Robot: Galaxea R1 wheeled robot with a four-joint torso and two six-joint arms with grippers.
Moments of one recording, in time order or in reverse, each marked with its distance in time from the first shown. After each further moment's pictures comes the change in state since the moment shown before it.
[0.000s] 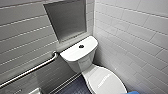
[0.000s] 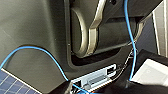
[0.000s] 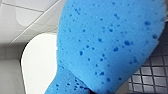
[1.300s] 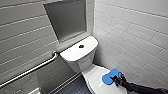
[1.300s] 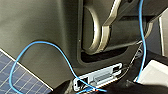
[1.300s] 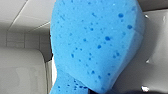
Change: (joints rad) left arm -0.001 -0.024 0.000 -0.003 0.000 -0.031; right arm 0.366 0.400 -0.385 -0.008 -0.277 -0.022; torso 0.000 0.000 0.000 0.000
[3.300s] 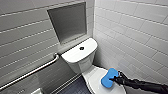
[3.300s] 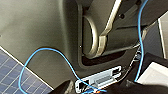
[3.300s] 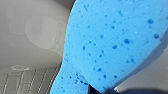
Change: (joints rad) left arm -0.027 -0.008 0.000 0.001 -0.003 0.000; right arm 0.078 -0.214 0.457 -0.004 -0.220 -0.380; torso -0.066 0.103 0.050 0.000
